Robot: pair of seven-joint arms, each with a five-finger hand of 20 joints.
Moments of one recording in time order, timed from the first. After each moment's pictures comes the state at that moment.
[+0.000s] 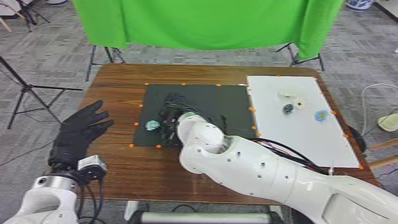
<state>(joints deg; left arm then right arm) 129.2 -64.2 -100.7 -130.0 57.1 14.9 -0.8 -47.8 -76.4 18.2 -85.6 -106.3 9.4 46.1</state>
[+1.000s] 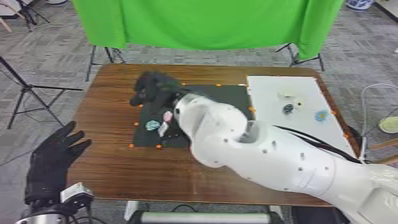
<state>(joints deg) 145.4 -62.2 -99.7 -133.3 50.5 27.2 19.6 -43.1 -67.0 24.0 -105.8 -99.0 2.7 33.2</state>
